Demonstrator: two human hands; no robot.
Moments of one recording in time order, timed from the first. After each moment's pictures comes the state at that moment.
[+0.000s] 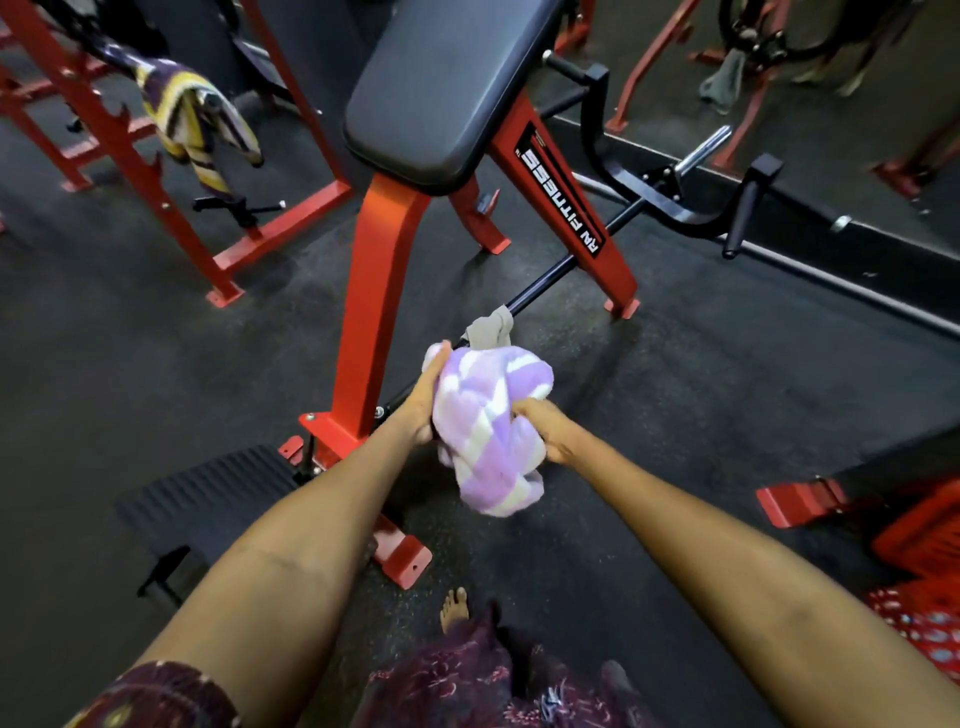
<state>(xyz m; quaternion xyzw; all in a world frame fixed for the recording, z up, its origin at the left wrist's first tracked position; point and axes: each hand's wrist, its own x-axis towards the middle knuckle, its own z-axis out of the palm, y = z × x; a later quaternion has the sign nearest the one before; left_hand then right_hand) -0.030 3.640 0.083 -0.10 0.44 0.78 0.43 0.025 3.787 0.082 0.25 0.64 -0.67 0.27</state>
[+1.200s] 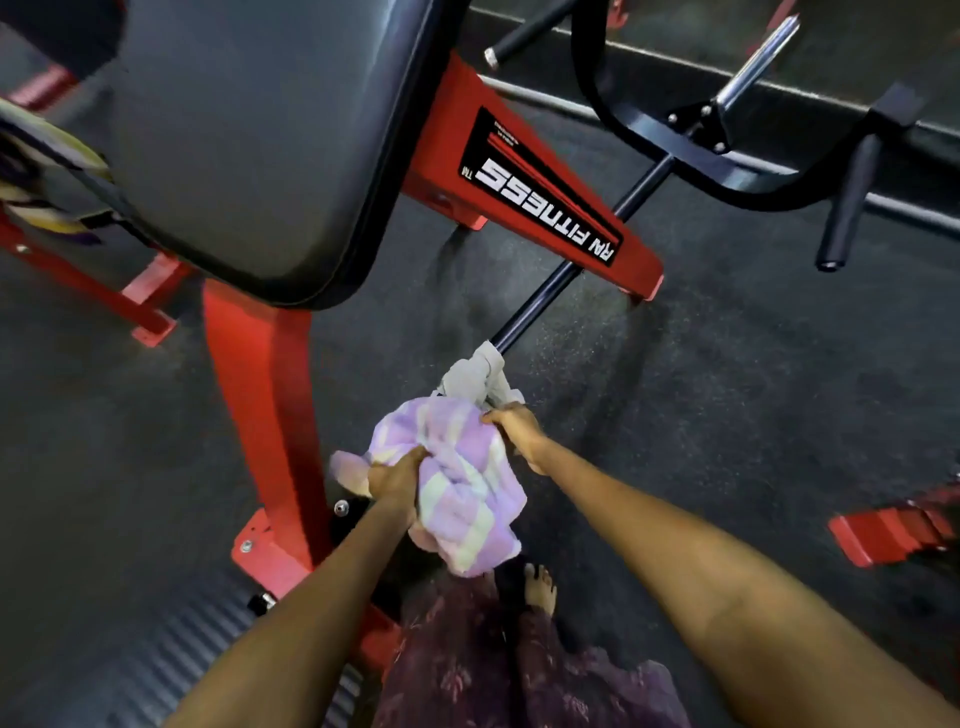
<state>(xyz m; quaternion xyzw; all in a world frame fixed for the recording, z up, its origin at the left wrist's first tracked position) -0.254 3.692 -0.068 -0.44 0.59 0.64 0.22 -0.276 3.865 -0.068 0.33 0.65 -0.64 0.24</state>
